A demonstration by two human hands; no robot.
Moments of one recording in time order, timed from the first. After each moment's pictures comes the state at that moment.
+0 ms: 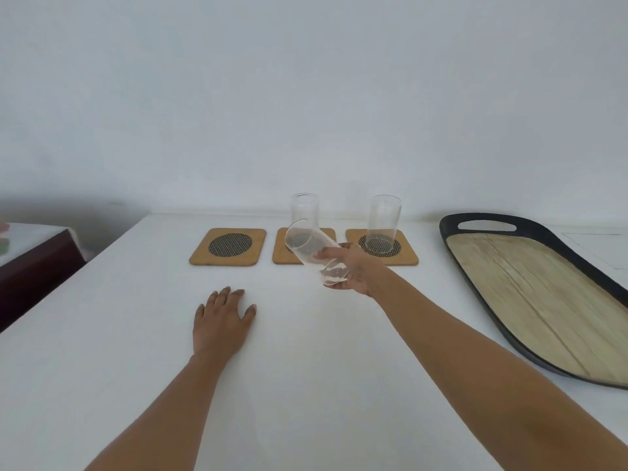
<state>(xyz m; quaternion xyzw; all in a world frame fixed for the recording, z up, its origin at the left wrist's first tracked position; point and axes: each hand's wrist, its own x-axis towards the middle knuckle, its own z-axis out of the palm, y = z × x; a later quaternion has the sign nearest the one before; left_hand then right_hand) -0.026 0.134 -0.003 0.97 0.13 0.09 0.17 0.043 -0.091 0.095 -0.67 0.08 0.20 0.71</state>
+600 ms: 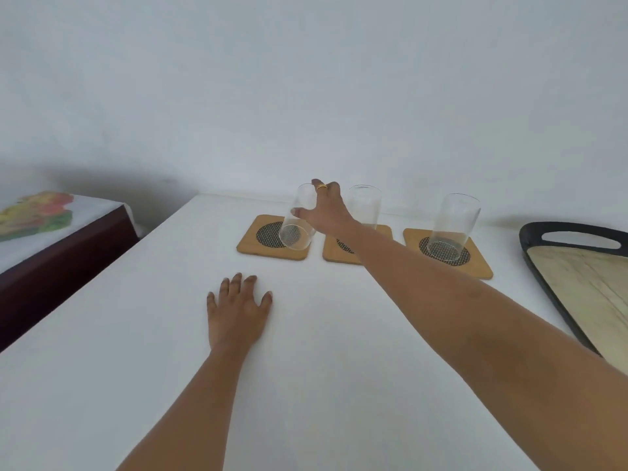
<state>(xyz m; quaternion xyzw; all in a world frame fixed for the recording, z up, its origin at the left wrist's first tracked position) -0.017 0.179 -0.001 0.96 0.21 0.09 0.16 0.118 0.052 0.122 -0.91 -0.18 -0.01 0.38</state>
